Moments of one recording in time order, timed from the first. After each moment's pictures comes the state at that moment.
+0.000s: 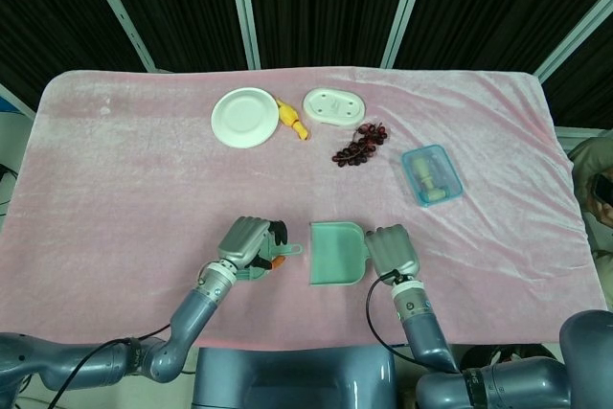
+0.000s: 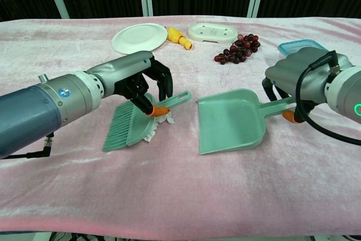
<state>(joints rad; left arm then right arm) -0.78 -1.77 -0.21 -1.54 1.00 0.98 0.30 0.83 -1.56 0.05 -1.89 -0.63 1.40 -1.26</state>
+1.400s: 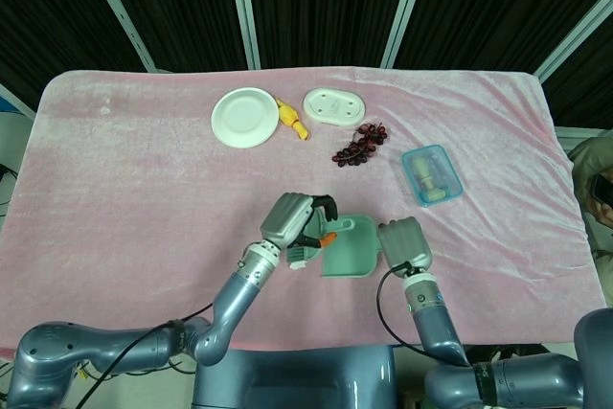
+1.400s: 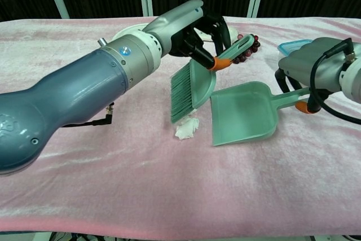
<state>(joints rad) -0.91 -1.92 -0.38 -1.41 1.11 0.99 0.13 0.84 -1.49 0.04 -1.90 -0.60 1.39 -1.24</state>
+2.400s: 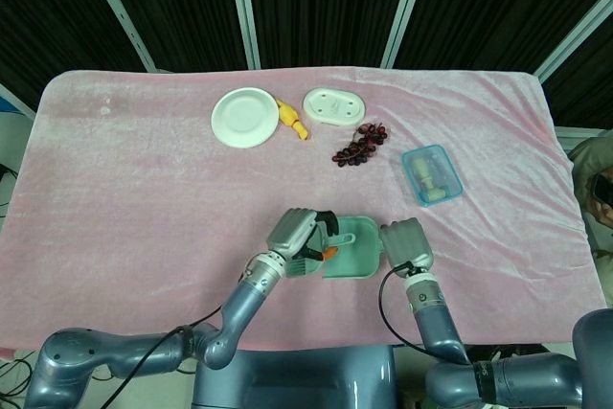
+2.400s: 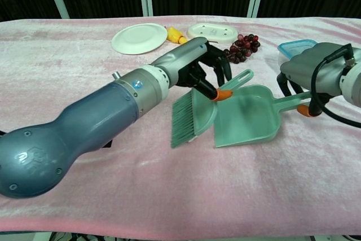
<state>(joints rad) -0.93 -2.04 -0.35 -1.25 1.11 0.94 0.04 0.84 -1.50 0.04 -1.87 -0.59 1.36 -1.21</state>
